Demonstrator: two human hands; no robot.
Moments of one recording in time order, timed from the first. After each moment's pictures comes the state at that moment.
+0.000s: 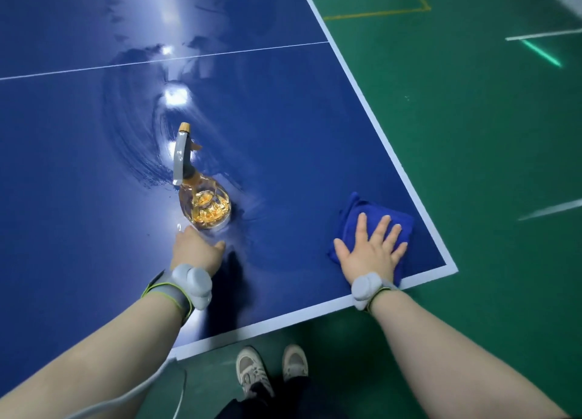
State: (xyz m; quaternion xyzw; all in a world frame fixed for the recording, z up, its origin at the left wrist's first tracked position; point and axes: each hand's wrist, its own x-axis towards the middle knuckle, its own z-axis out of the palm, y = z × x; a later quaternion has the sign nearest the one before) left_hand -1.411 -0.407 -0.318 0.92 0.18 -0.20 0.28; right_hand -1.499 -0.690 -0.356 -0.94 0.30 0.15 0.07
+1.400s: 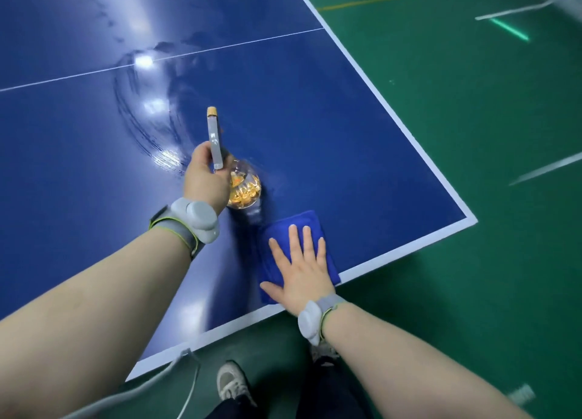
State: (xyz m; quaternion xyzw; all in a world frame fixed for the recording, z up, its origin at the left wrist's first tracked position) left_hand -1.370 -0.369 -0.247 0.82 0.00 -0.02 0.57; right_hand -1.540 -0.485 -0.360 -0.98 0.03 0.16 0.07
